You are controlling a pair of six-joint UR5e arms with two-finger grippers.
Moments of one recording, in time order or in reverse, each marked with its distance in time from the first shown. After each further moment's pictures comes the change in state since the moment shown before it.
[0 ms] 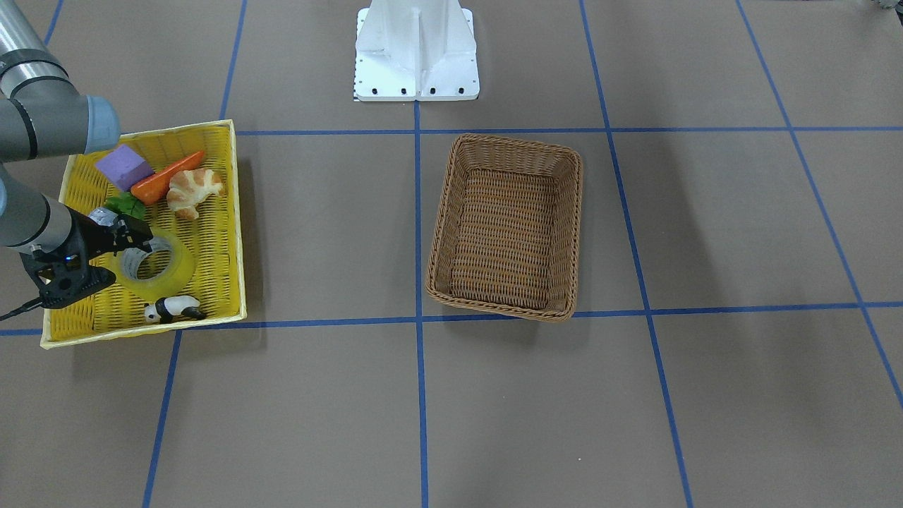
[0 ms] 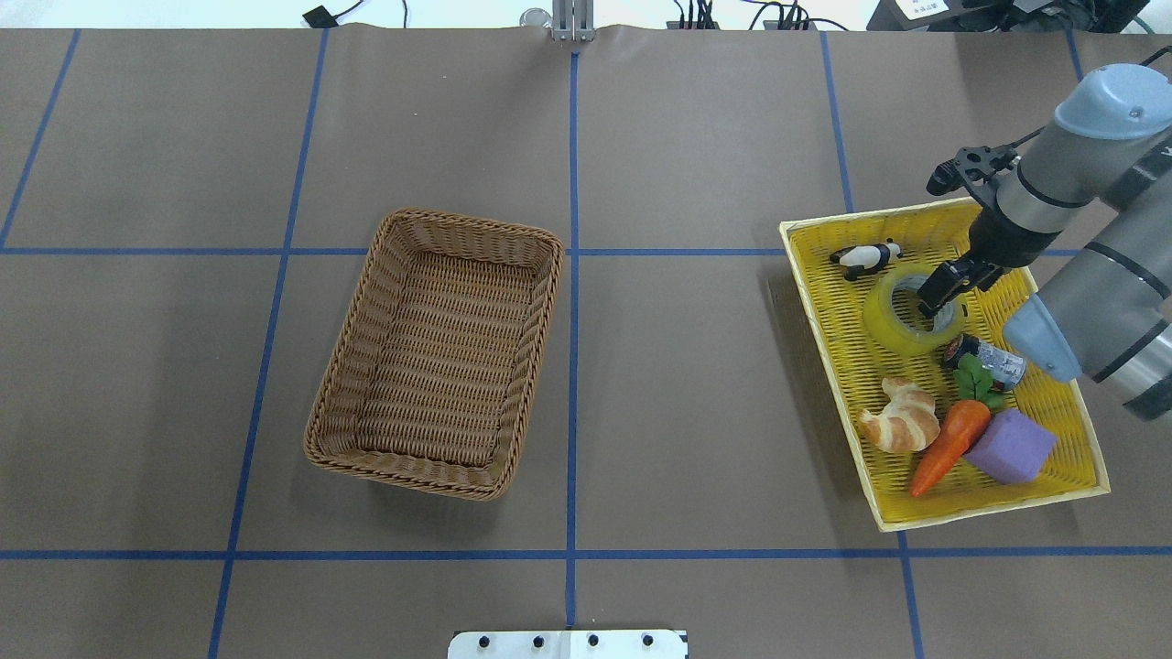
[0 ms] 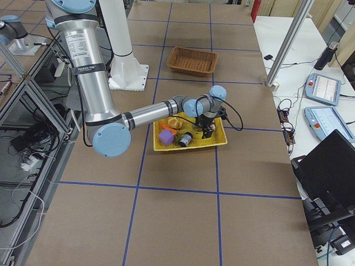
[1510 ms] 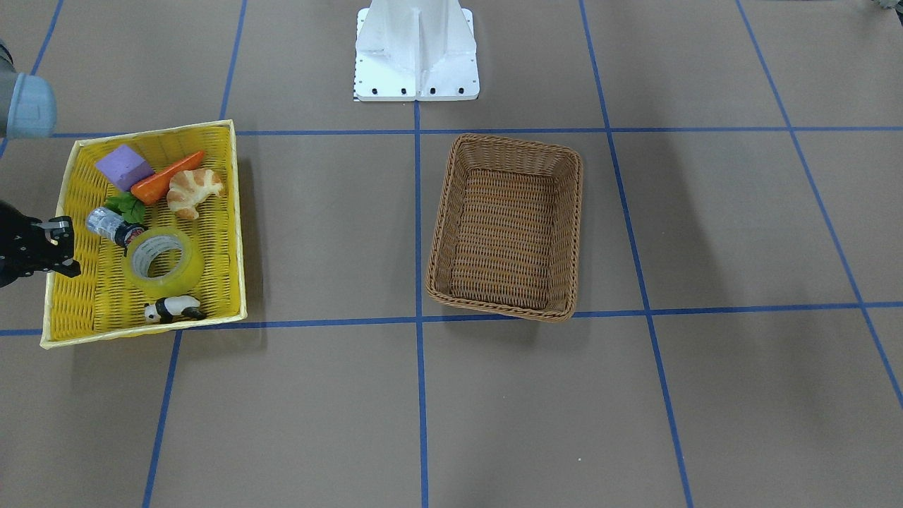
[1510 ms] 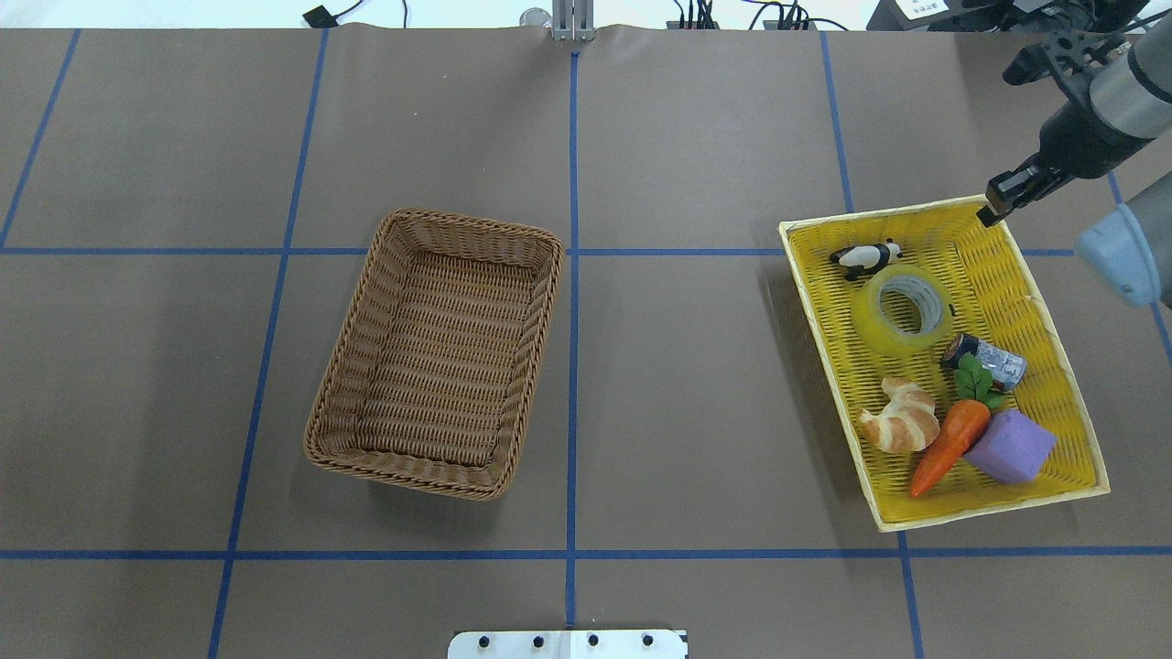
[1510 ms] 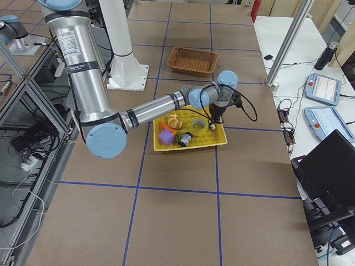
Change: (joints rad) left arm 0.000 0.005 0.002 -0.018 -0.002 -0.001; right arm 0.177 0.018 0.111 -0.015 0.089 -0.004
